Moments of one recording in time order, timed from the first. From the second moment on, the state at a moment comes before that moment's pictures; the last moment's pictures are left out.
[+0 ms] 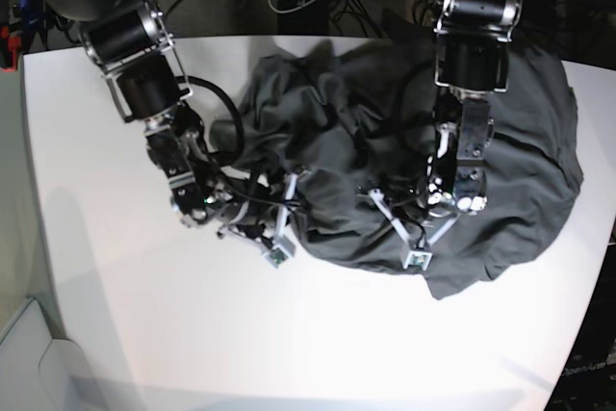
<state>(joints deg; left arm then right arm) -17.6 -4.3 2.4 65.1 -7.3 -9.7 49.6 24.0 5.3 -24.4 56.8 15.7 26.0 -36.7</state>
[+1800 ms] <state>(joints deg) -18.2 -11.0 2.0 64.5 -6.7 -9.4 48.4 8.8 16.2 -18.8 96.0 15.5 19.6 -48.4</state>
